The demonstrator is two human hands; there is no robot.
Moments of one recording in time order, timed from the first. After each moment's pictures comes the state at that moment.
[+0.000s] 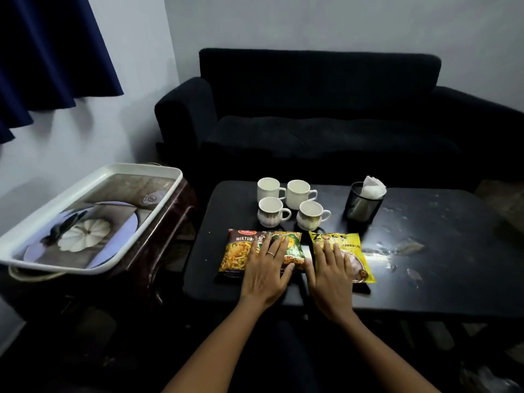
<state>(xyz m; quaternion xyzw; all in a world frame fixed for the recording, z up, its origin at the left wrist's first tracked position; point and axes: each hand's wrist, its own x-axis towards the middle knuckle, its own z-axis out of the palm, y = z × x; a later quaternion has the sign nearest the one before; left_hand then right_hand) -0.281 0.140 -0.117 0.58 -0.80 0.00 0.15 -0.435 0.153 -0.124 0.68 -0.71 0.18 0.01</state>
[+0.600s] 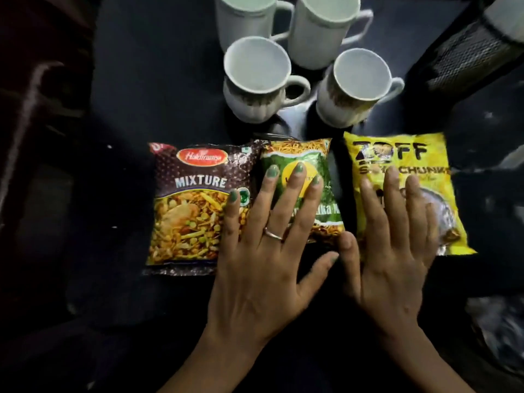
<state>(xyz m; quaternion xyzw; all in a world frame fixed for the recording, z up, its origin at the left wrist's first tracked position) -0.284 0.132 -0.143 0.55 -0.82 0.00 0.18 -0.438 0.146 -0.147 0.69 -0.70 0.17 0.09</state>
